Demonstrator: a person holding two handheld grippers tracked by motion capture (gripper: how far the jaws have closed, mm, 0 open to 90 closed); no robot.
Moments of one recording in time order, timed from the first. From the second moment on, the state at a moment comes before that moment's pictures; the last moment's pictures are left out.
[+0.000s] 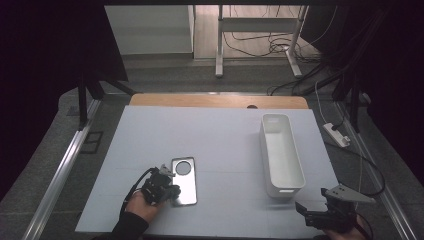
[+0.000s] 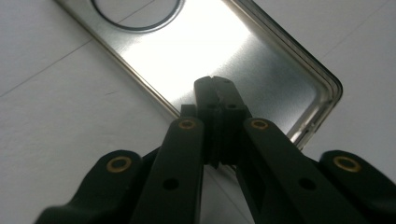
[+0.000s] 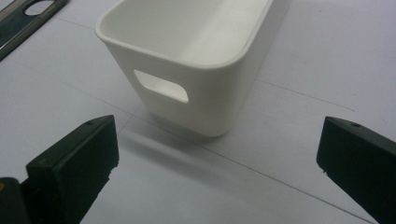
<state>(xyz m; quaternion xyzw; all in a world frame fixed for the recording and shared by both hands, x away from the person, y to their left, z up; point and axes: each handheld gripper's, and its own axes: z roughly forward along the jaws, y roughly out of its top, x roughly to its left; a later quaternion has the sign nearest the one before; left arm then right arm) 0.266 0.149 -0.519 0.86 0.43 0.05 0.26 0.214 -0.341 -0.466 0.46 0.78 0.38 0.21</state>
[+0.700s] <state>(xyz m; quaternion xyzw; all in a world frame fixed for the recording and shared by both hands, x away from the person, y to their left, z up) 0.278 0.171 -0.521 0.85 0.45 0.08 0.25 0.213 -0.340 -0.466 0.46 0.78 0.38 0.21</state>
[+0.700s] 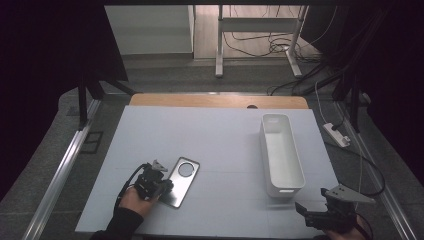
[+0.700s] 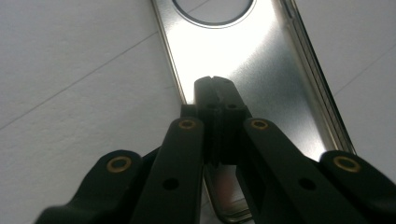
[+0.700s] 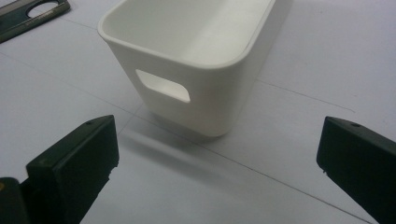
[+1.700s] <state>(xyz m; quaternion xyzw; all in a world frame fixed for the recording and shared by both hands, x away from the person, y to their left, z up) 0.280 0.174 -0.495 0.85 0.44 0.09 0.27 0.213 -0.339 -0.466 0.46 0.78 0.38 0.20</state>
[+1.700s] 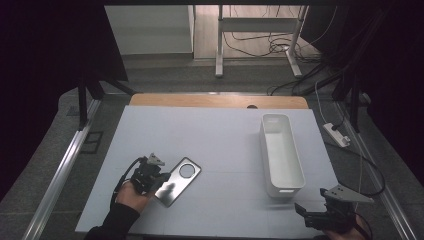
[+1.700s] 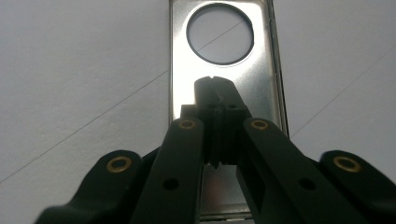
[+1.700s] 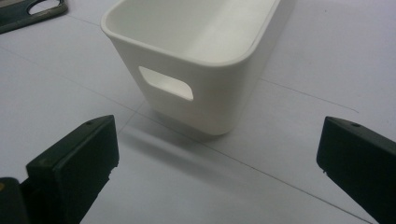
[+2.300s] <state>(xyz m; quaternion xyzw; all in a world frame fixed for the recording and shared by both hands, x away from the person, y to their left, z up) 0.284 0.200 -0.483 0.83 0.47 0.12 0.28 0.213 -0.339 -0.466 0.46 0.78 0.38 0.20</state>
